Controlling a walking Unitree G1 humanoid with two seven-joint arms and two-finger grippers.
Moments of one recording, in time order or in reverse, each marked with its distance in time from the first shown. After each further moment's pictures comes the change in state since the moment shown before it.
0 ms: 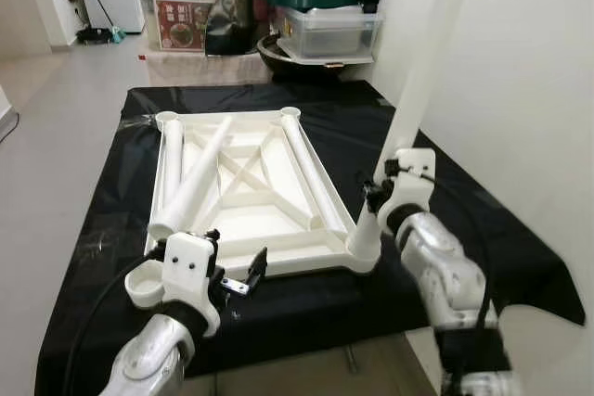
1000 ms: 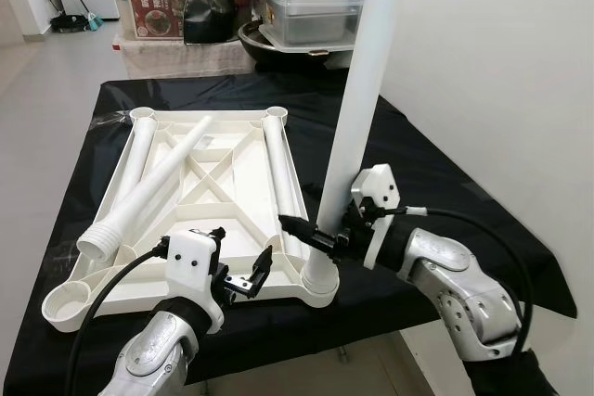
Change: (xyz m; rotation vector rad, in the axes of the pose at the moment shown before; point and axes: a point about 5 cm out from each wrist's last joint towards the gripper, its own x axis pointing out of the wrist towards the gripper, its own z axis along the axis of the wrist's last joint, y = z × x) left arm 0.003 -0.003 0.001 -0.028 -0.007 -0.022; right arm -0.026 0.033 0.009 -0.082 -0.017 0.953
